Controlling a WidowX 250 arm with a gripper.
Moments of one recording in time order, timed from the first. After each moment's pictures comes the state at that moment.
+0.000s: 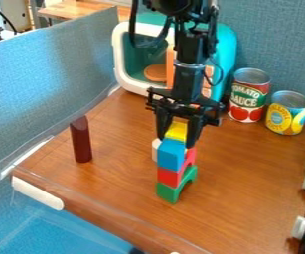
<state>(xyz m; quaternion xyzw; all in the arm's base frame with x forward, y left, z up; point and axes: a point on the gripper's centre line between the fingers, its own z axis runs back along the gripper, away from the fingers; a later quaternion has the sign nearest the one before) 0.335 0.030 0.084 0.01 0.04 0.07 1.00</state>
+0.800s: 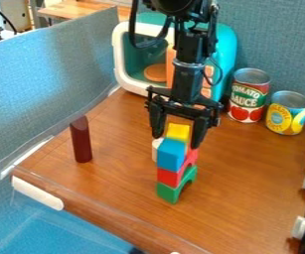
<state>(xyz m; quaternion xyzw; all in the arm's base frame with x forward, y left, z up) 0.335 0.031 0.084 0.01 0.04 0.06 1.00</state>
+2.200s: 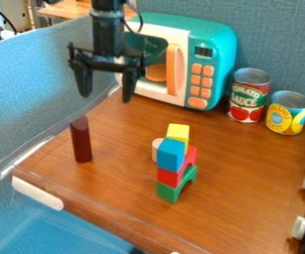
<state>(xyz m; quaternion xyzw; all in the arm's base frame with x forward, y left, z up) 0.309 0.136 0.132 0.03 -0.02 0.19 0.98</state>
